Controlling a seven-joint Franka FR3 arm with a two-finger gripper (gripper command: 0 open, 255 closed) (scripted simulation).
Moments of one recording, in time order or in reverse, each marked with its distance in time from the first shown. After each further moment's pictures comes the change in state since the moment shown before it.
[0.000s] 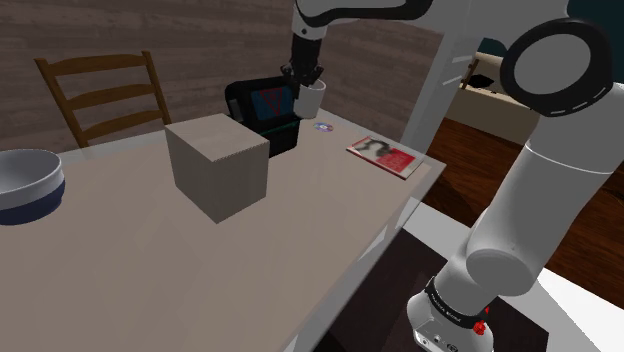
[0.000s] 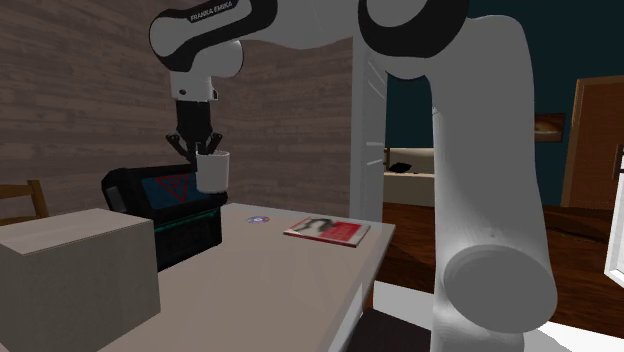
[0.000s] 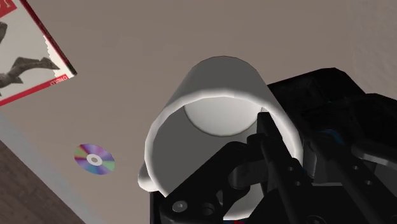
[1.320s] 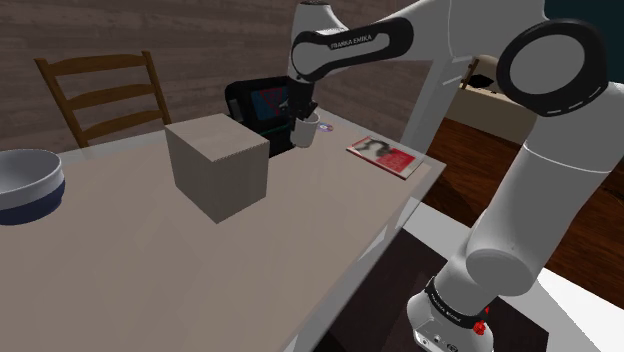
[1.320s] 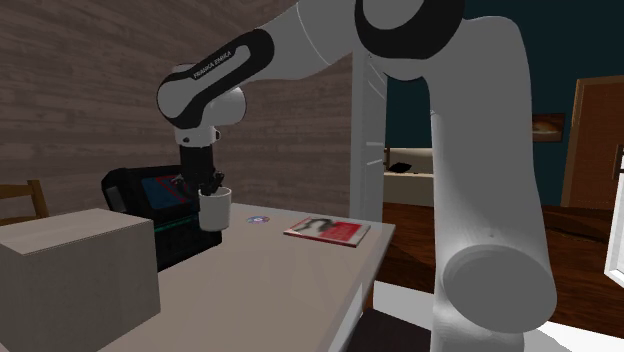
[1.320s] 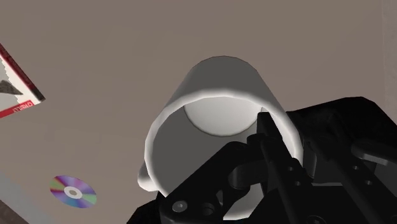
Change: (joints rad) arm -0.004 0.012 -0.003 -0.255 -0.012 0.267 0.028
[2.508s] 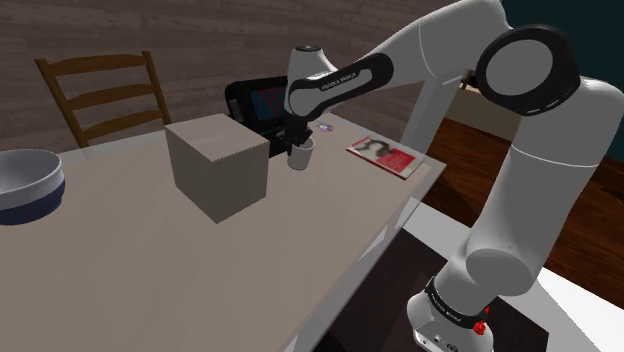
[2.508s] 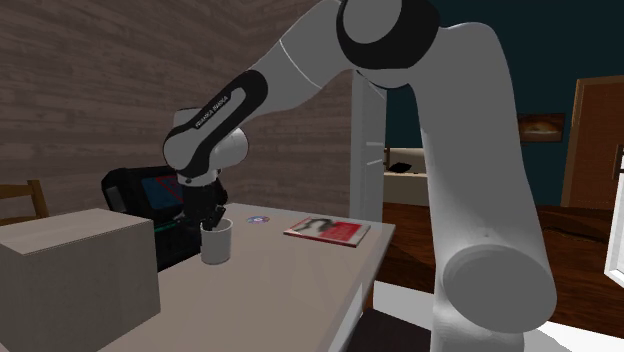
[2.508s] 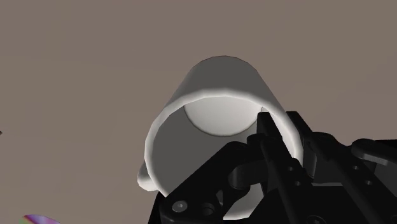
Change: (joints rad) arm 0.000 0.080 -0.004 -0.144 -0.023 0.223 0.035
